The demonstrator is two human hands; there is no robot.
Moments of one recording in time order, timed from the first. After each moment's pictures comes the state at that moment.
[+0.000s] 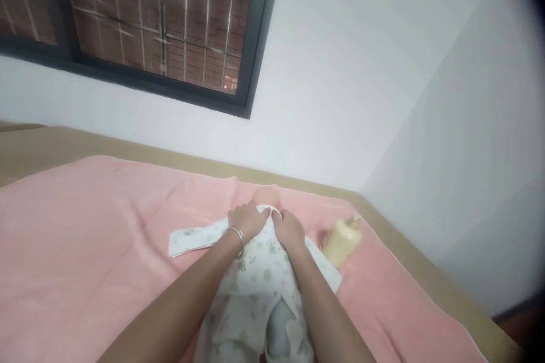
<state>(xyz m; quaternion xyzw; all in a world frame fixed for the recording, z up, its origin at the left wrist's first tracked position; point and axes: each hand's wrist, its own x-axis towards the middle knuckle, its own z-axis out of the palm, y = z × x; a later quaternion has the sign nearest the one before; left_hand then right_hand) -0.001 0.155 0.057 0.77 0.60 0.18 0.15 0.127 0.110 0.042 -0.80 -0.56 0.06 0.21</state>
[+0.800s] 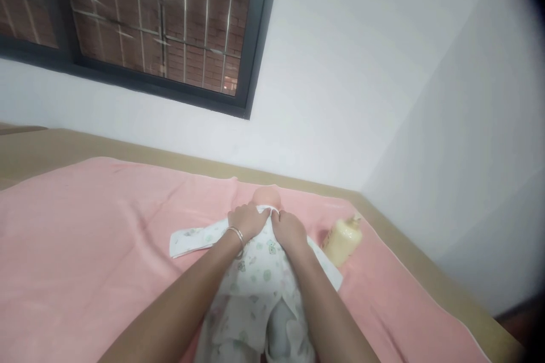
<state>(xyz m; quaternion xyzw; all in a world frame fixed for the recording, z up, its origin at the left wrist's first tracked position) -0.004 0.152 0.060 0.77 0.60 0.18 0.15 0.118 0.103 0.057 -0.79 -0.59 0.03 0.15</state>
